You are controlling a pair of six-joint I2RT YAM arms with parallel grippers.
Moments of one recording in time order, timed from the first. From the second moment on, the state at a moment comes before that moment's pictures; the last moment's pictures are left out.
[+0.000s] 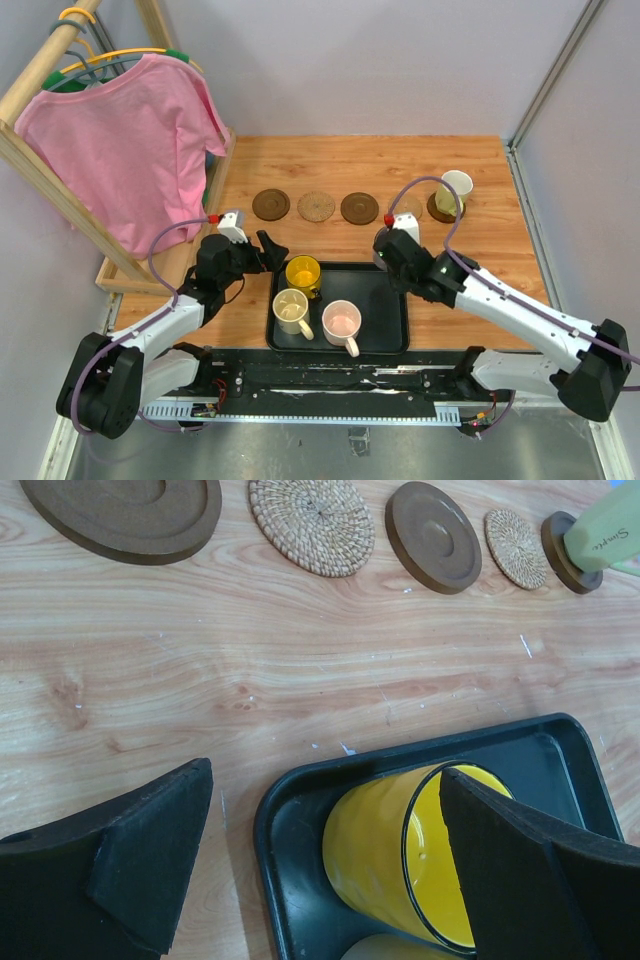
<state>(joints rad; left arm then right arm) -0.34 1.06 0.33 0.39 0.13 -0.48 0.80 1.18 0.98 -0.80 0.45 0.46</state>
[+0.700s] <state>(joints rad) -0.34 1.11 0.33 0.40 0.14 -0.46 0.35 1.70 1.33 -0.62 0.24 0.26</state>
